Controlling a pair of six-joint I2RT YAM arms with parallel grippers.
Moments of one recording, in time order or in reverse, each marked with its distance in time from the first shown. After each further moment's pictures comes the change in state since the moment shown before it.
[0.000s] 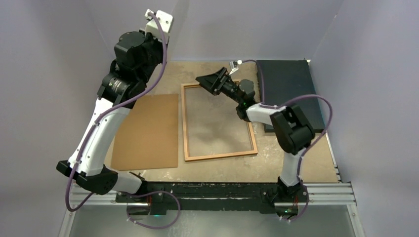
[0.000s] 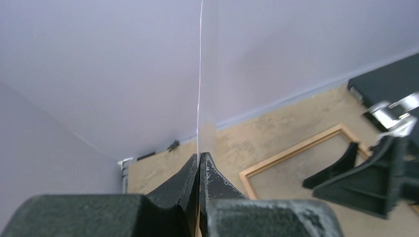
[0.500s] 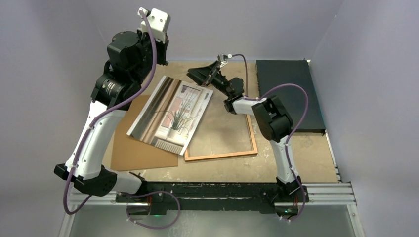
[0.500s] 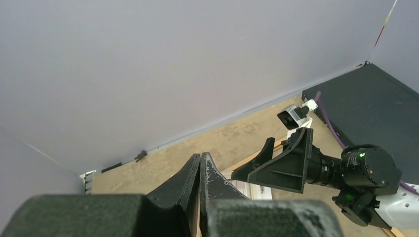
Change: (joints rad) left arm 0.000 -0.009 0.082 -0.048 0.148 -0.119; right arm 0.026 0.392 0.323 0.386 -0.041 0.240
